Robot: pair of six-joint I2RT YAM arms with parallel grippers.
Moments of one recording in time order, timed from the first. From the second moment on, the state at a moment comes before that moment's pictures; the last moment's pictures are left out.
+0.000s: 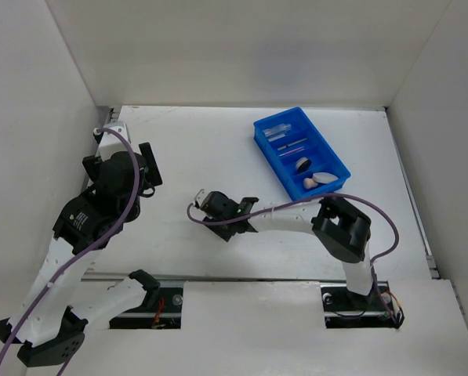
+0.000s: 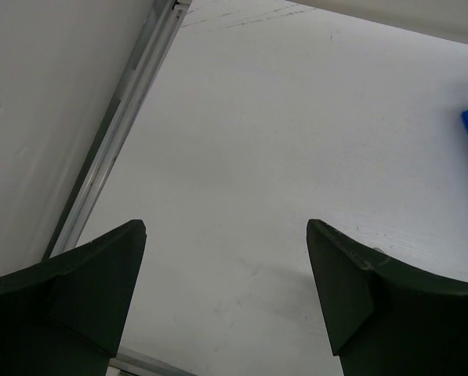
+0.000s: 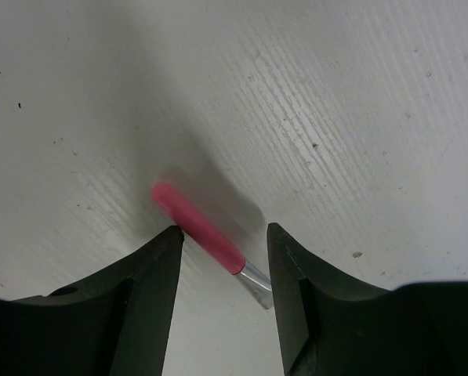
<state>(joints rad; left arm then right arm) -0.61 0.88 1.40 -1.05 -0.80 -0.41 1.11 1.98 1.35 -0.42 0.24 0.04</state>
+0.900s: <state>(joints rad) -0.61 0.88 1.40 -1.05 -0.80 -0.41 0.86 2.03 1.60 -0.57 0.12 0.23</state>
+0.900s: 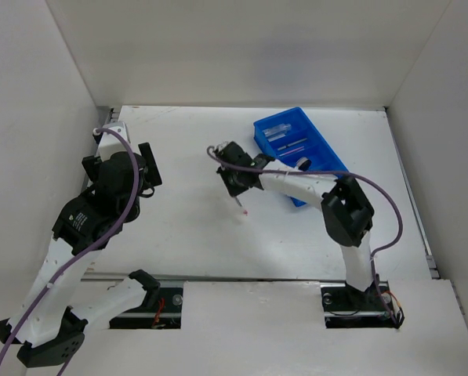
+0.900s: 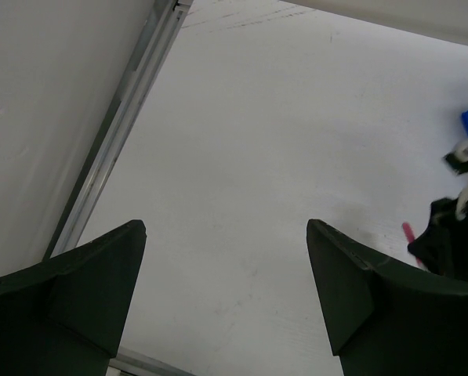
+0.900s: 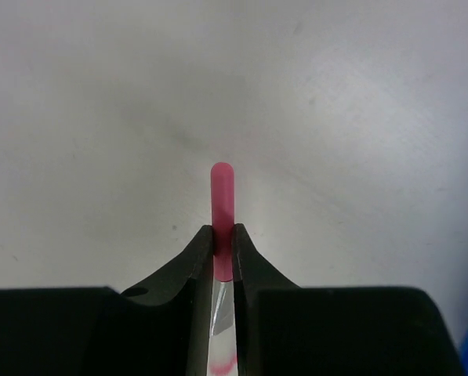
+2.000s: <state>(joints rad) -0.61 0.90 1.40 -1.05 -0.81 -0.39 0.20 1.88 1.48 -0.23 0.03 1.31</state>
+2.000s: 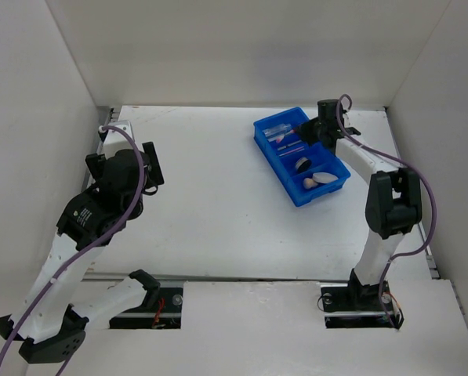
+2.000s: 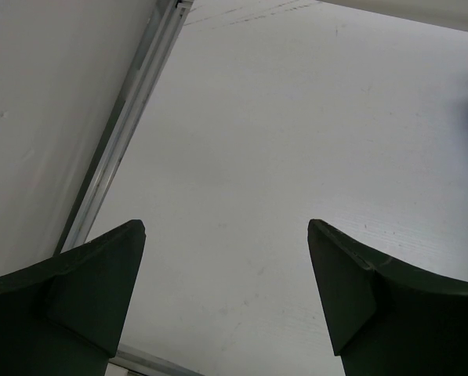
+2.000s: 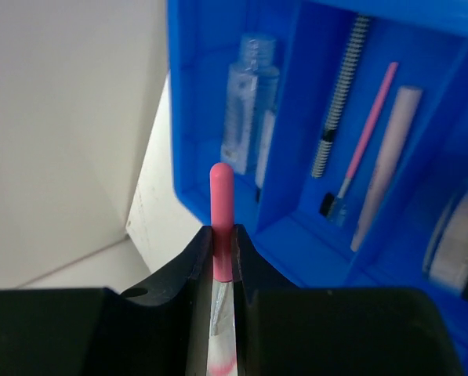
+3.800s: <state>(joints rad) -0.61 1.05 1.44 -1.00 -0.75 -0.40 0.11 1.35 1.45 -0.81 0.67 0.75</state>
